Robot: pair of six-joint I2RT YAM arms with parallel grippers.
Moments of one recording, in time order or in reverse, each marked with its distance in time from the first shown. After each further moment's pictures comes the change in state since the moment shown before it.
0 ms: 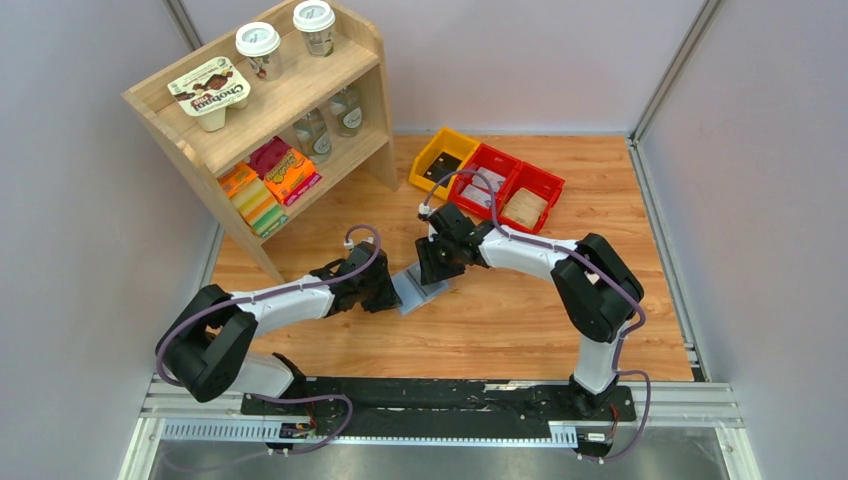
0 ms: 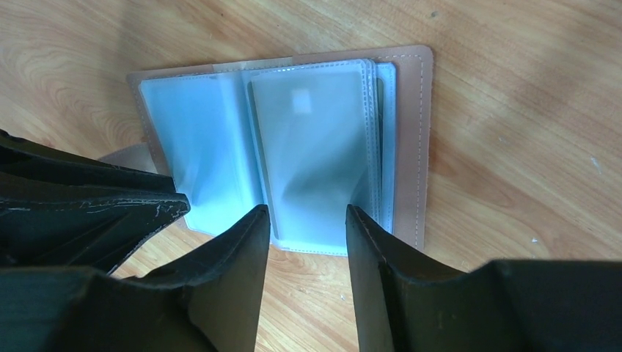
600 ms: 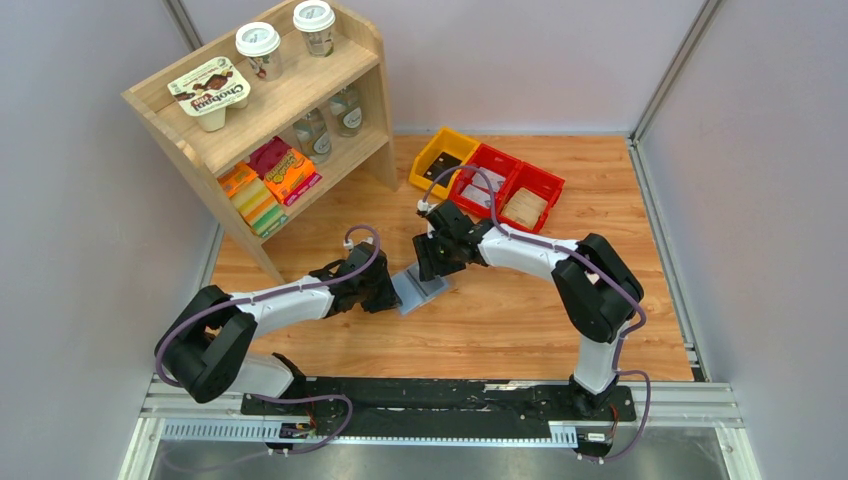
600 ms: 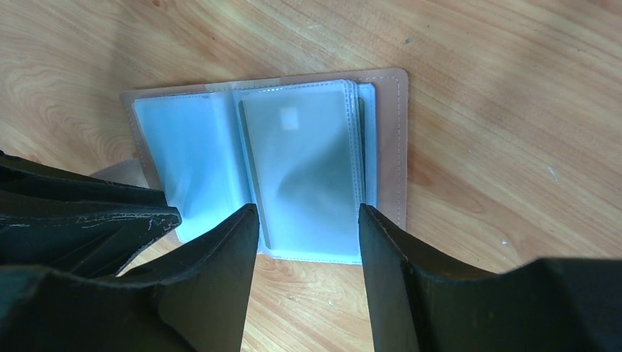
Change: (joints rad) left arm 0.000 -0.005 -0.007 0.007 0.000 0.000; right arm 0.005 0.001 0.022 -0.005 0.060 -0.019
